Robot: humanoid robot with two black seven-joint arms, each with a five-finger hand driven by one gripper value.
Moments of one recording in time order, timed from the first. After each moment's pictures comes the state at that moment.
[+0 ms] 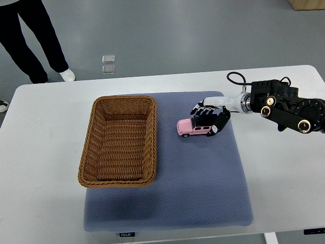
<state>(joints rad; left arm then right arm) 0.05 0.00 -0.07 -0.14 0.12 -0.12 -0.02 1.06 -0.37 0.06 0.86 -1.09 0.29 0.07</state>
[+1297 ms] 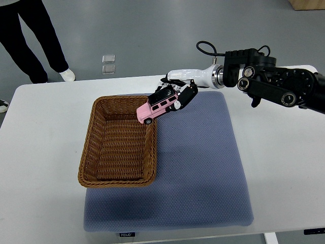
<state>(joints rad) 0.05 0.00 -0.07 -0.14 0.11 -0.11 -0.02 1.26 -0.26 0.07 0.93 -0.92 0.30 0.09</state>
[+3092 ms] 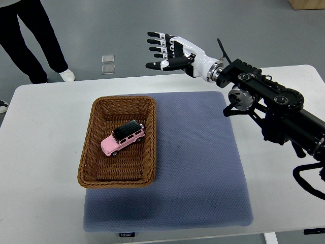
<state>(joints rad) 0.05 0.00 -0.07 -0.15 0.12 -0.12 -0.02 0.93 -0.09 0.73 0.76 -0.57 0.24 0.17</state>
